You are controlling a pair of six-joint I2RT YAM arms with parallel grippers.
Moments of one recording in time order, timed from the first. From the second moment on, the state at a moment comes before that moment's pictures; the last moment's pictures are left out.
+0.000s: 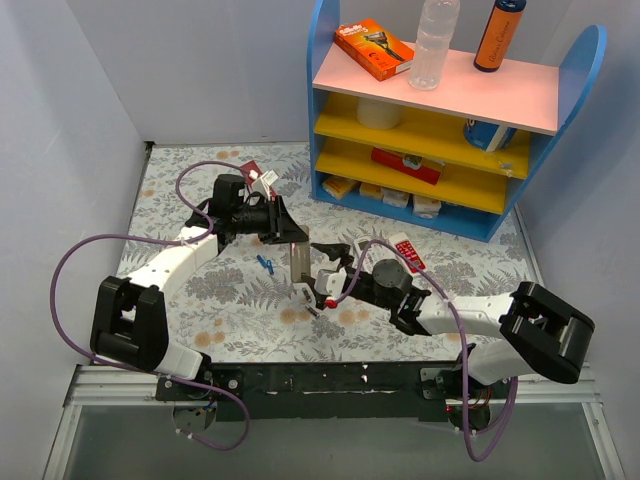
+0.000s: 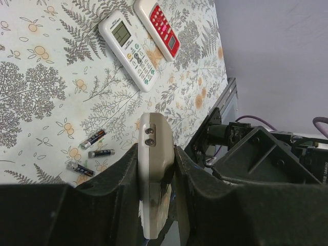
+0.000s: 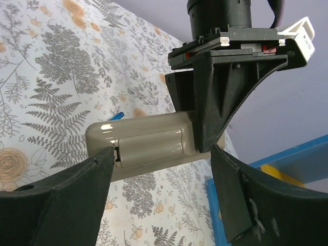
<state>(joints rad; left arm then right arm) -0.32 1.44 0.98 -0.20 0.81 -0.58 1.02 1.36 0.50 0.86 -0.19 -0.70</state>
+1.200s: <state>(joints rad) -0.37 1.52 1.09 -0.24 0.53 -0.45 1.07 1.60 0.46 1.18 0.09 -0.96</state>
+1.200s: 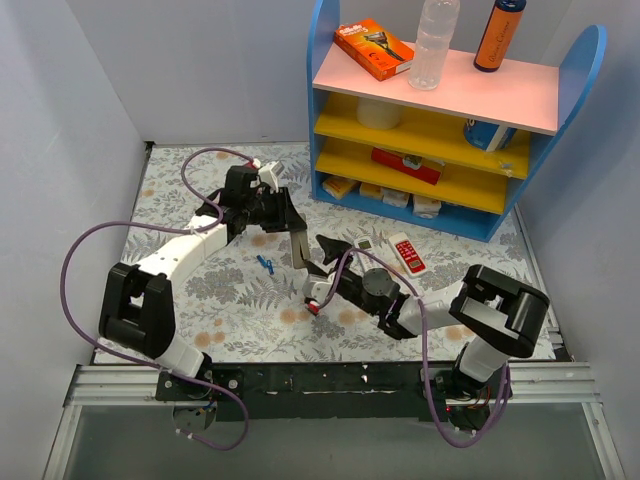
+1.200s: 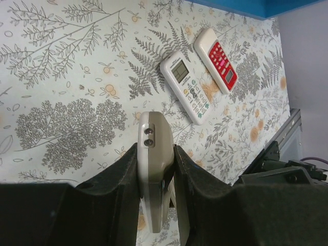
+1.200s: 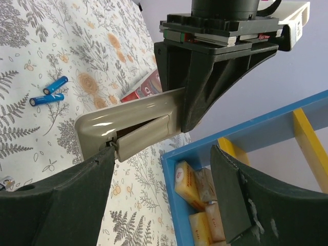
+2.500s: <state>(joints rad) -0.37 1.80 1.23 -0.30 0.26 -0.43 1.01 1.65 0.43 1.16 0.23 -0.89</state>
